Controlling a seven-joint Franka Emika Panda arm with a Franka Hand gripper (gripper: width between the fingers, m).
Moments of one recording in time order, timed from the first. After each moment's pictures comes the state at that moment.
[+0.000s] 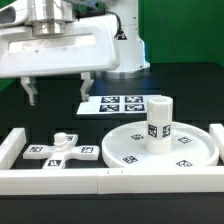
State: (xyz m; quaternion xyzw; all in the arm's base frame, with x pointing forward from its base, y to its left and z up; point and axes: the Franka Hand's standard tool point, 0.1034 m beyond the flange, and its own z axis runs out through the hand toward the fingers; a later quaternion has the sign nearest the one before) arm 0.578 -0.109 0.102 -0.98 0.15 -0.08 0.09
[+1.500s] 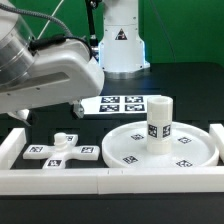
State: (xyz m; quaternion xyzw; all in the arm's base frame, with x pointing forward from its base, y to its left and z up) arm 0.604 -0.132 0.068 -0.95 0.10 0.26 0.15
